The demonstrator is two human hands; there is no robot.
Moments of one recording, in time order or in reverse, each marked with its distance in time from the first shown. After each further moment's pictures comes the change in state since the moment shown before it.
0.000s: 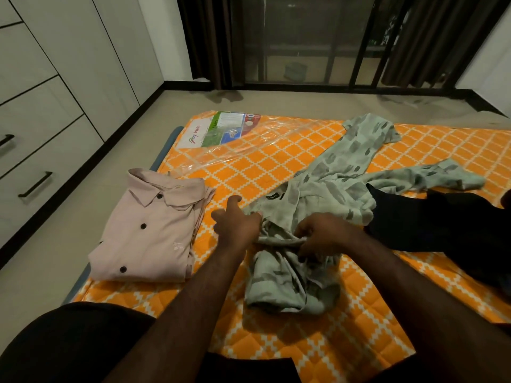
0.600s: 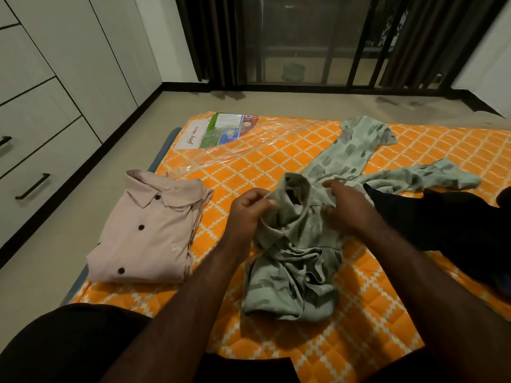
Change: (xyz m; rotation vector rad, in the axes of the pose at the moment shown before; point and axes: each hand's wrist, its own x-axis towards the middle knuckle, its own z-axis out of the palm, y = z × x) left_hand -0.031 0.023 -0.004 -0.724 -0.378 0.405; right_hand -0.002 0.032 -0.021 0.216 0.463 0.140
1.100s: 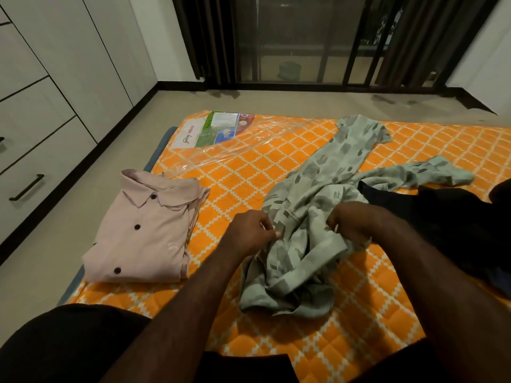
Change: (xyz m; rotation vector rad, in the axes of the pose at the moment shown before) left_hand 0.006 -0.021 -0.011 1.100 -0.150 -0.129; right_hand -0.004 0.006 -0.023 -0.590 -0.580 -0.066
